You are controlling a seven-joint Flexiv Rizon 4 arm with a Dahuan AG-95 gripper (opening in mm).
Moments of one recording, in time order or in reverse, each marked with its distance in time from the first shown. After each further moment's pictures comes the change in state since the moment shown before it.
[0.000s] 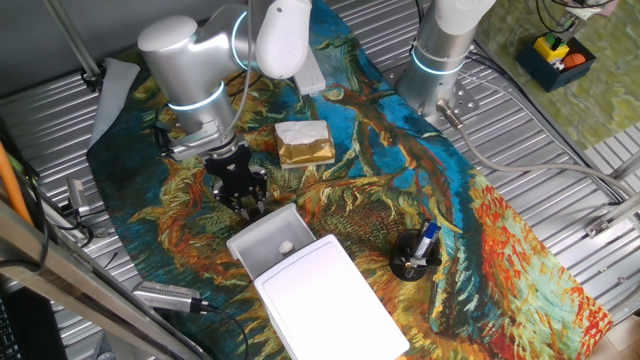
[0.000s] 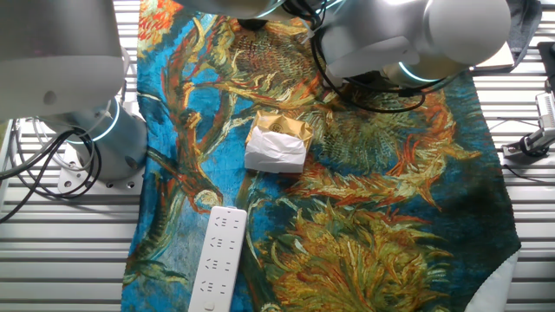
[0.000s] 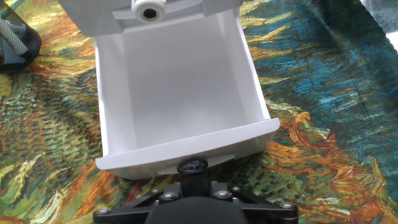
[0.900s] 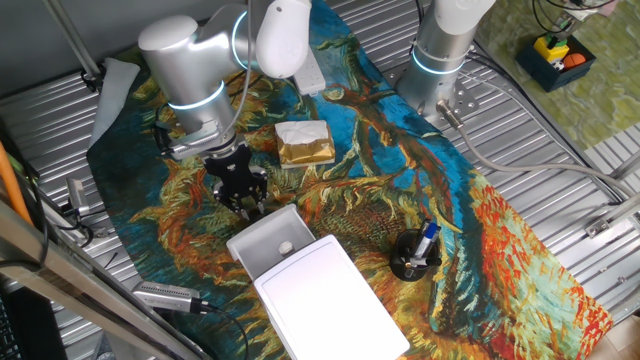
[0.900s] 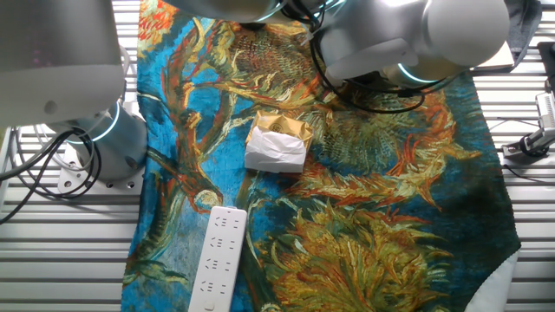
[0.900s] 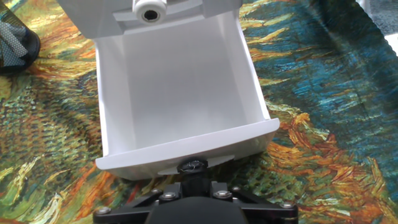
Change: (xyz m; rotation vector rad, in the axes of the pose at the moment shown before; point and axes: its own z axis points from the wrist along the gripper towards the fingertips) arm -0.002 0.000 0.000 0.001 -0.007 0.002
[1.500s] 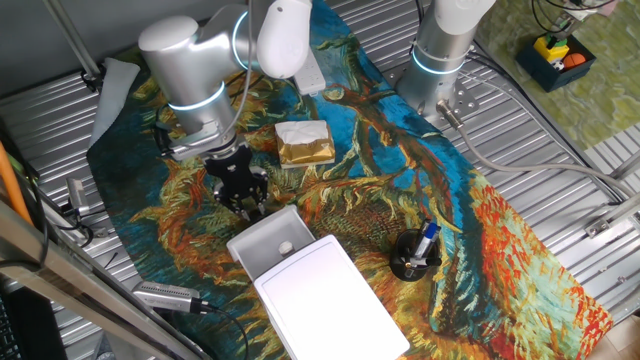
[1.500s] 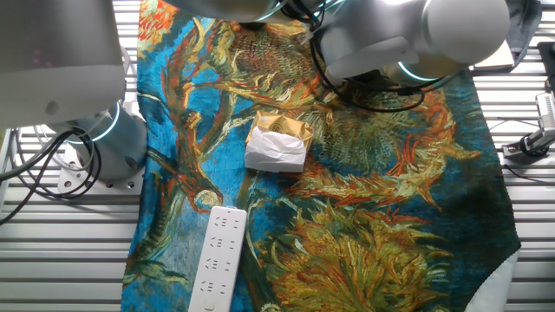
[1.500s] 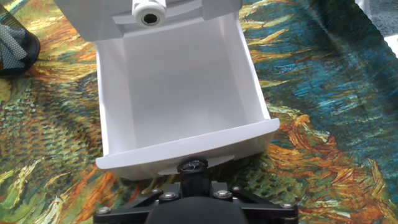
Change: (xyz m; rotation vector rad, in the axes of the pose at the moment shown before) arm -0.003 0.000 0.000 0.001 0.001 0.003
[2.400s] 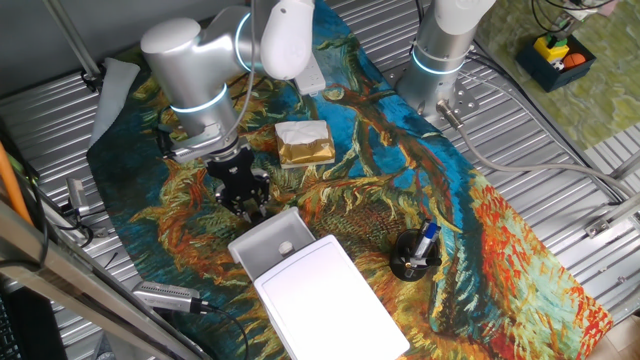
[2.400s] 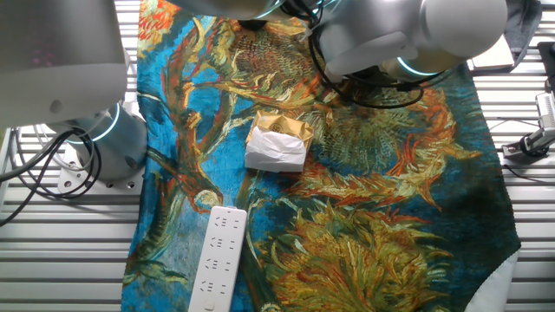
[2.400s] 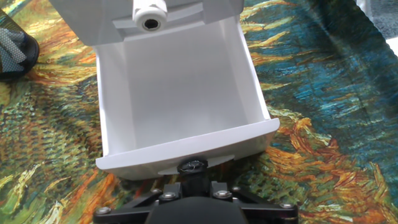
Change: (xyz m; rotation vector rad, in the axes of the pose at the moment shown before) arm -0.005 0.002 0.002 0.001 0.005 0.005
